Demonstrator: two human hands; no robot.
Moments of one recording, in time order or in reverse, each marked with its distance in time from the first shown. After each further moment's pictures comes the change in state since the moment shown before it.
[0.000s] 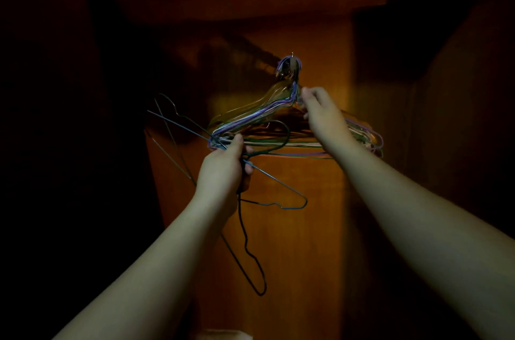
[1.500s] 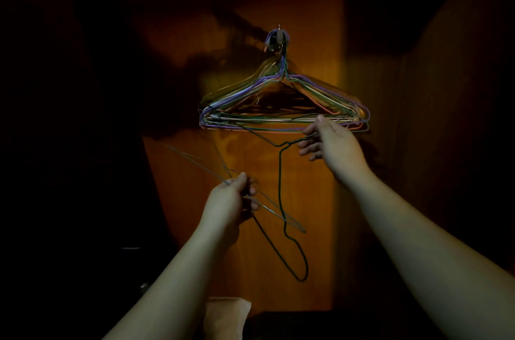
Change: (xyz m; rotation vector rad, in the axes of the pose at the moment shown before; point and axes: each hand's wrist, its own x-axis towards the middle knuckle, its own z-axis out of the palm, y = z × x) left_hand -0.044 -0.078 -0.004 -0.046 -0.079 -0.283; right_hand -0.100 0.026 -0.030 0.283 -0.066 0.294
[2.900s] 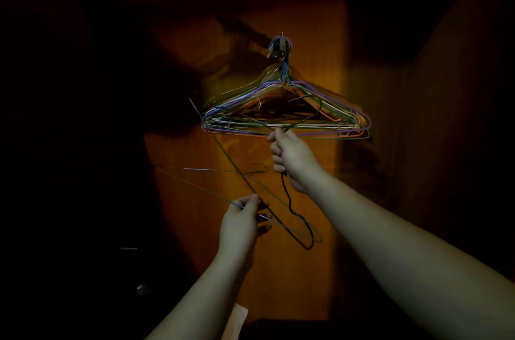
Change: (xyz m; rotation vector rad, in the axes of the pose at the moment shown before) left_hand 0.003 -0.048 0.019 -0.068 0.096 0.078; right_hand 0.015 0.016 0.063 0.164 -0.177 0.104
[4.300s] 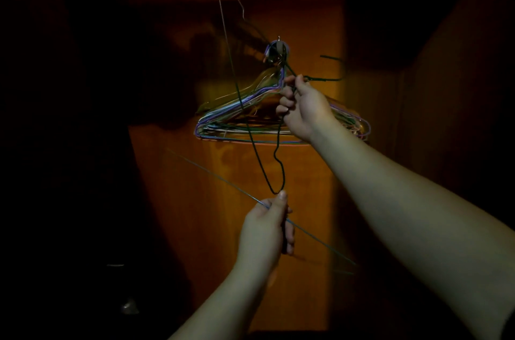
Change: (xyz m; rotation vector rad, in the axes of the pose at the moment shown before) left_hand -0.025 0.021 0.034 0.014 -0.266 0.080; right_hand 0.074 -0.068 -0.025 0.616 -0.023 -0.063
